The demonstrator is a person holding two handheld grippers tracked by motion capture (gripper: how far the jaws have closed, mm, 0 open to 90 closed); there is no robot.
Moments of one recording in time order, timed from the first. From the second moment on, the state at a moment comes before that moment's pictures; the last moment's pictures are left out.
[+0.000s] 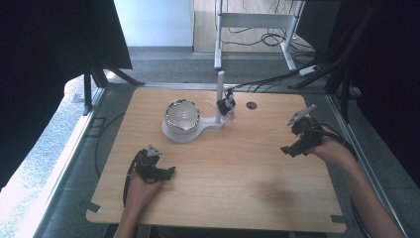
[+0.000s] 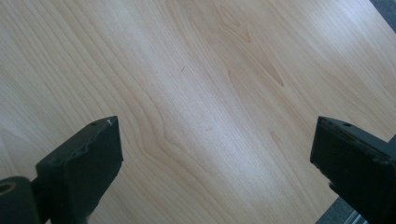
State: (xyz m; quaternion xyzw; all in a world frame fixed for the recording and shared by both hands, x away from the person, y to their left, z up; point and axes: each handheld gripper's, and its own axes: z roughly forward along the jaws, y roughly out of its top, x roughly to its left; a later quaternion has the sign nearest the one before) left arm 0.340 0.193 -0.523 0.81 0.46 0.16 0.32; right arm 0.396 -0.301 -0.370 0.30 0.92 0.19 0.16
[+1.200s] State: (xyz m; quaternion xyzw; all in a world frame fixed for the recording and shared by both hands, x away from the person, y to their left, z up) left arm 0.340 0.193 -0.523 0.81 0.46 0.16 0.32; right arm 0.350 -0.315 -0.447 0.31 0.89 0.26 0.18
